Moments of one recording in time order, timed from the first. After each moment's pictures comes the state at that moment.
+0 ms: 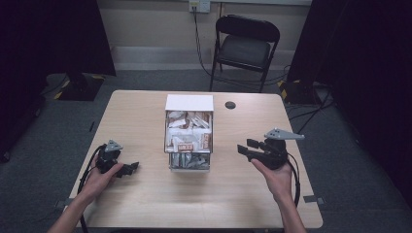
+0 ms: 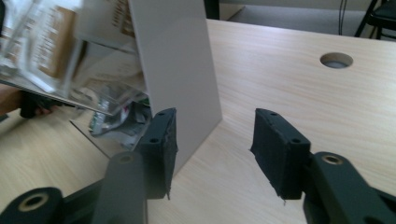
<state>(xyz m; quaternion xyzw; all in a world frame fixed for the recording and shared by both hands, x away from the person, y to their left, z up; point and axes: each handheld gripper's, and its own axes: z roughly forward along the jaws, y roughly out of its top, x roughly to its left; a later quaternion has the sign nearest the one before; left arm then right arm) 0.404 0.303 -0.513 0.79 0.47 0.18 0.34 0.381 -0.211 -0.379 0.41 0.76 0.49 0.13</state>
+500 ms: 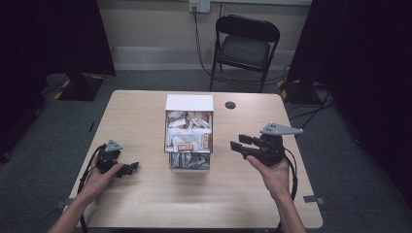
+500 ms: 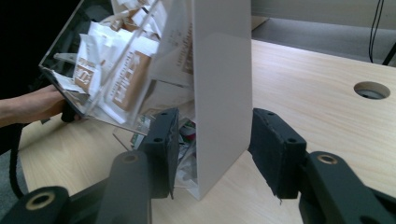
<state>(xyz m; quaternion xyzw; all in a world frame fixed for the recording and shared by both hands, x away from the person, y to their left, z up) 0.404 0.303 -0.513 0.79 0.47 0.18 0.34 0.374 -0.192 -0.348 0.37 0.77 0.51 0.12</state>
